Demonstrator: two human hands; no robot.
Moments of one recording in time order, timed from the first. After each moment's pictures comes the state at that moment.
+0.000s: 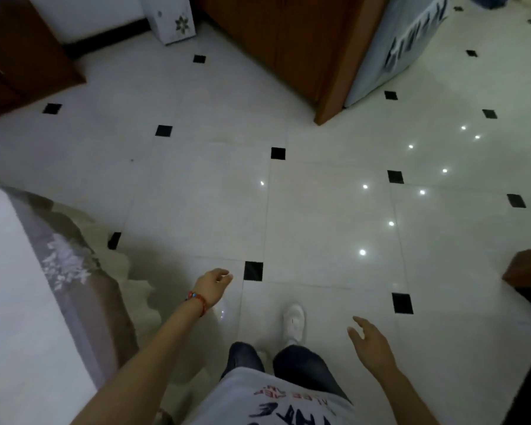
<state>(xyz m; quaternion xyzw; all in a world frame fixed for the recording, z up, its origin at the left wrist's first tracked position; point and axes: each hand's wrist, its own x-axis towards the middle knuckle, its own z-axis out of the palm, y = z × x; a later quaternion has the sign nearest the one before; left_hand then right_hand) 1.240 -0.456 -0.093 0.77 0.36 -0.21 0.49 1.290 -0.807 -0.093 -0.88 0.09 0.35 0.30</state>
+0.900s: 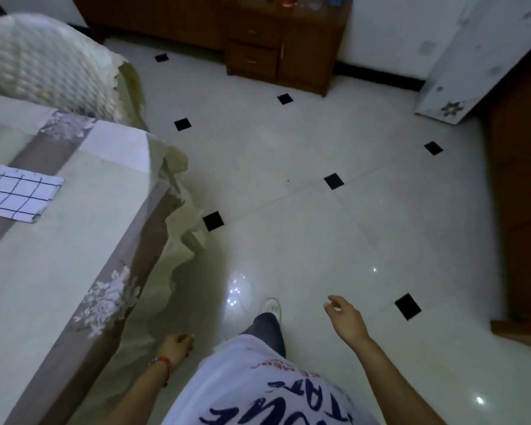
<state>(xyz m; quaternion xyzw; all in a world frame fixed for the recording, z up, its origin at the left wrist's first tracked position) 1.303 -0.306 -0.139 0.32 0.78 0.04 0.53 1.659 -0.295 -0.109 -0.79 -0.35 0.49 0.13</state>
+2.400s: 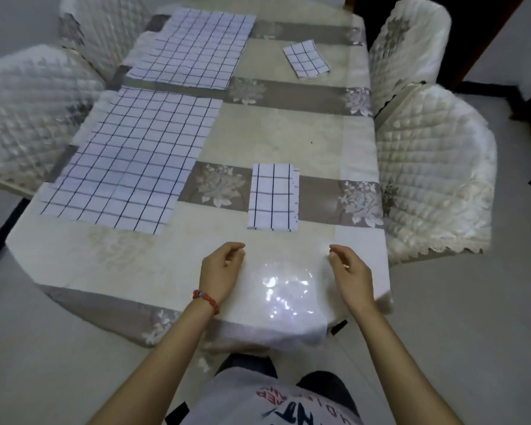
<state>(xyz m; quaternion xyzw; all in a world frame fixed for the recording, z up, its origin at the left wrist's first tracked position) 1.170 -0.082 -0.009 -0.04 0.86 0.49 0.11 1.234 0.148 -0.017 -0.29 -0.80 0.53 0.02</state>
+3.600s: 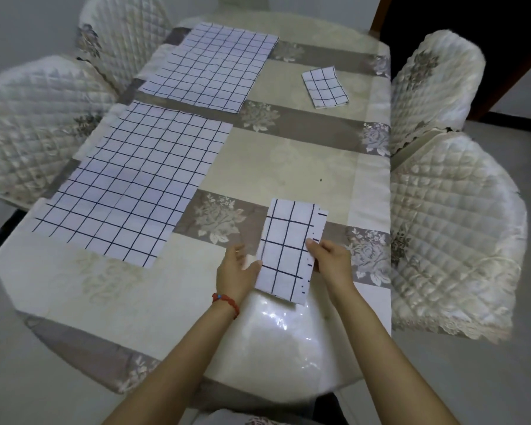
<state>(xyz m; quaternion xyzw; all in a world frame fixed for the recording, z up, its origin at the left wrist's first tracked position) 1.088 -0.017 -0.005 -0.18 0.82 0.53 0.13 1.097 0.152 0.013 -0.28 -0.68 0.68 -0.03</state>
